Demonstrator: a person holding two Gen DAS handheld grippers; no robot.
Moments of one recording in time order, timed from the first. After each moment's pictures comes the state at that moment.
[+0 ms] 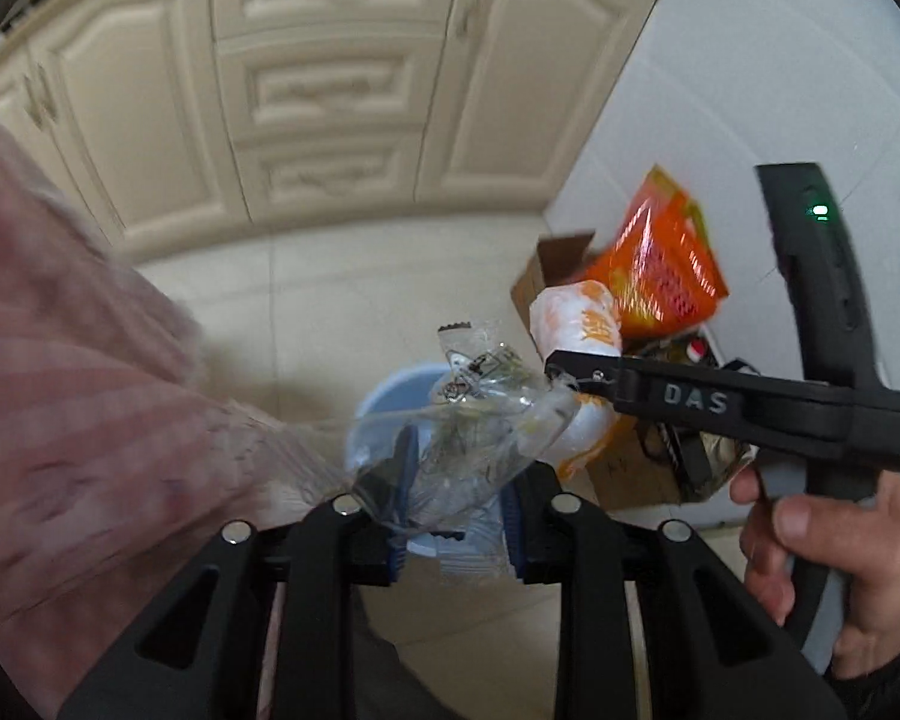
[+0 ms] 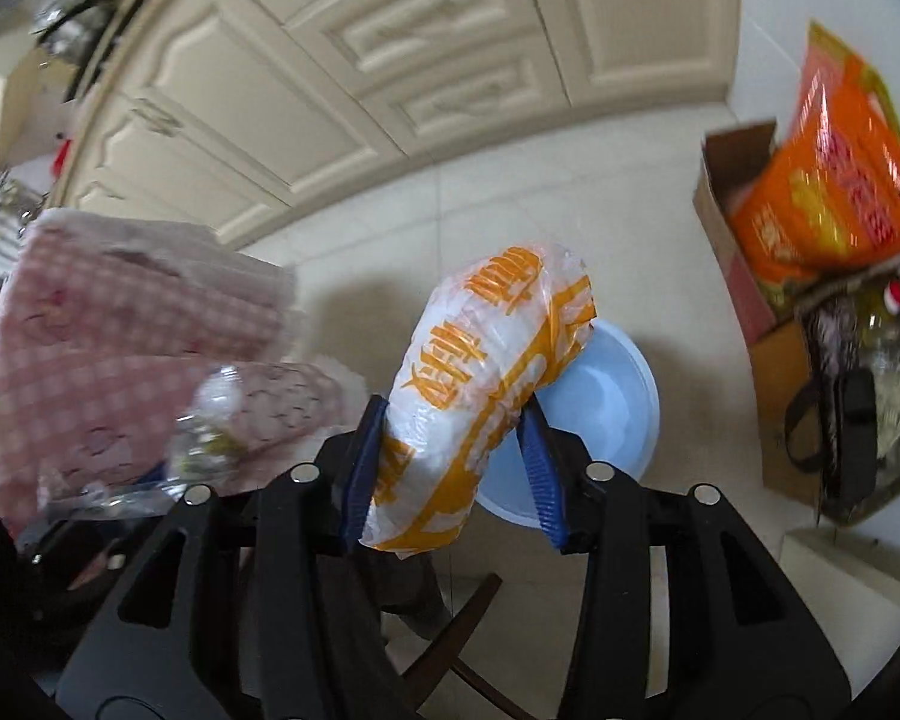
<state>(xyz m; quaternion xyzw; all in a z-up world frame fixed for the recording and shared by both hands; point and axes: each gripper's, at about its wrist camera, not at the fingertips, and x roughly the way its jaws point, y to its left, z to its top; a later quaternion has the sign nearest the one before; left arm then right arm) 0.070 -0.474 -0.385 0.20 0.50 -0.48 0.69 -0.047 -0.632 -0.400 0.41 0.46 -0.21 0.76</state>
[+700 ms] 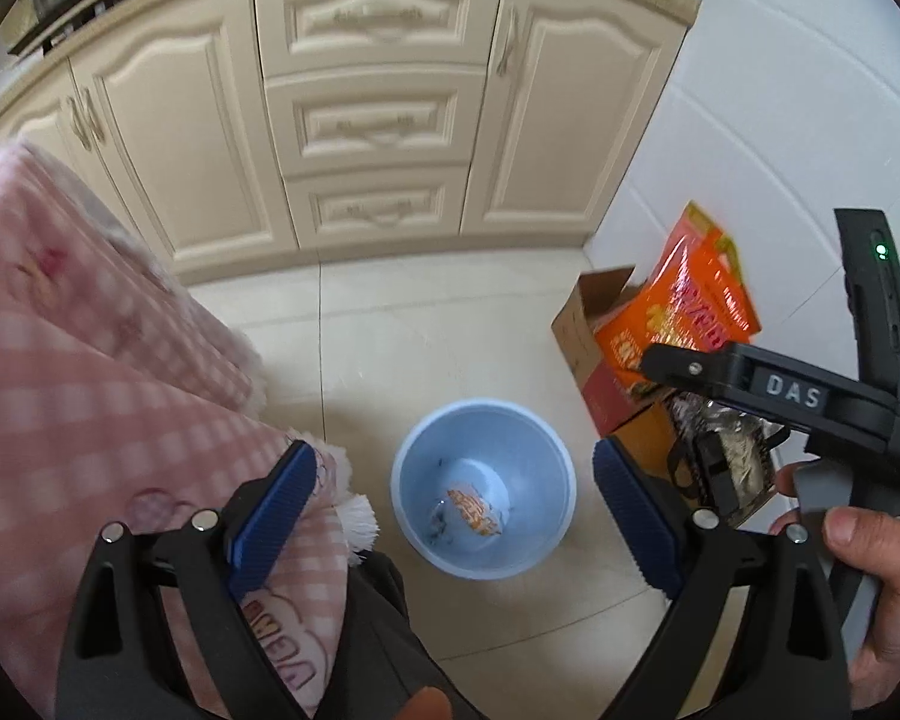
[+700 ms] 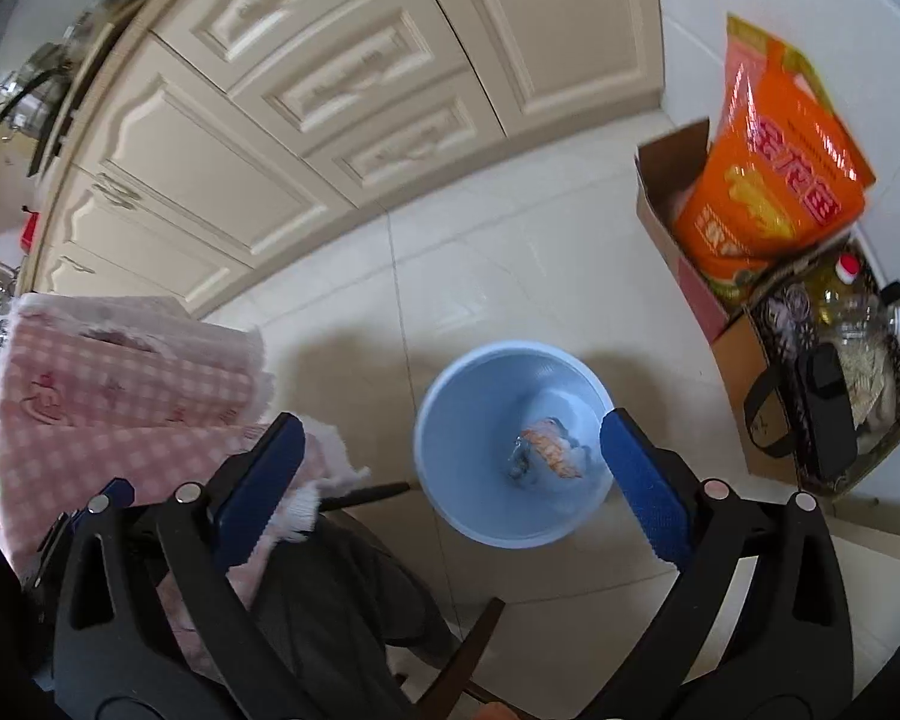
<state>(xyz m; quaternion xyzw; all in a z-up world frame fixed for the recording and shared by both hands) 0.071 -0.452 -0.331 0.19 0.45 -0.44 0.75 -0.071 -0.639 -0.349 0.42 0.40 -0.28 0.77</state>
